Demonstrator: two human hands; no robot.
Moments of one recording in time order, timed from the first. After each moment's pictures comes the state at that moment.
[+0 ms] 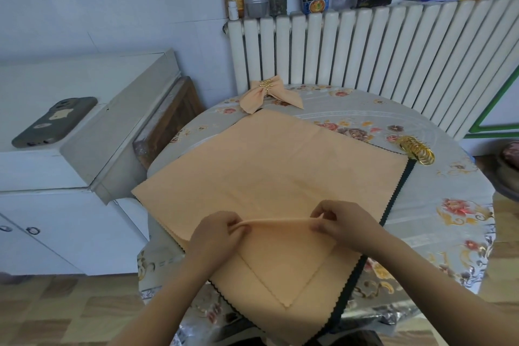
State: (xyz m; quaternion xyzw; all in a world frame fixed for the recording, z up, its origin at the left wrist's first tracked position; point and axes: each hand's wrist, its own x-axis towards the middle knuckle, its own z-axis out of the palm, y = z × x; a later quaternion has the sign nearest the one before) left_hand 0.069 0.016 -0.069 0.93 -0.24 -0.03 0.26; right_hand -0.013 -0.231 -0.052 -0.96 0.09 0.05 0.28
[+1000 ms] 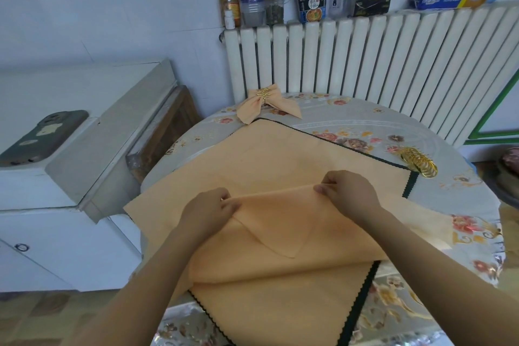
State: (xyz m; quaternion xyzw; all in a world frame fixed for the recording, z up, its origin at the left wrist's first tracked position) left_hand 0.146 -0.002 -0.045 0.96 -0.19 -0.04 0.19; right_hand 0.054 -0.269 -0.041 -0.96 0.17 -0.09 0.18
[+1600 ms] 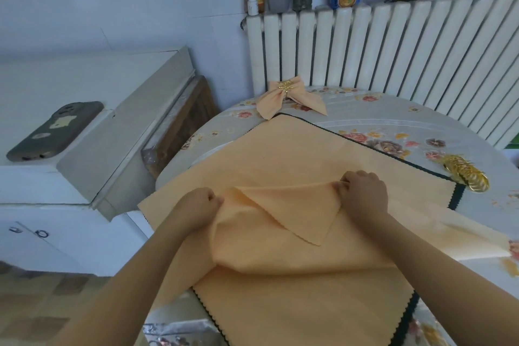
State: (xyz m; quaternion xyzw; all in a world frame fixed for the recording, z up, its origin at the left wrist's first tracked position) left_hand 0.198 0.034 -0.053 0.97 -0.09 -0.13 0.19; right_hand 0.116 -0.279 -0.094 -0.96 0.22 -0.12 0.09
